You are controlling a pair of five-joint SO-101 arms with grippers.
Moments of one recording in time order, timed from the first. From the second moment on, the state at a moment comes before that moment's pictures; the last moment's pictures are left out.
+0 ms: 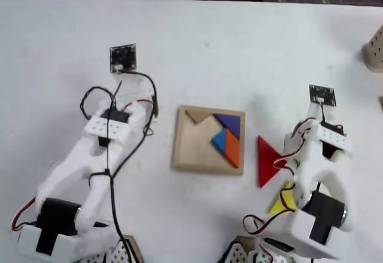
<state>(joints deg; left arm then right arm) 6.9 -9.5 45.2 25.0 20.2 22.9 -2.7 42.1 46.9 19.6</state>
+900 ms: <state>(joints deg) 6.2 -9.5 45.2 25.0 20.2 20.7 2.5 23.4 71.6 23.5</state>
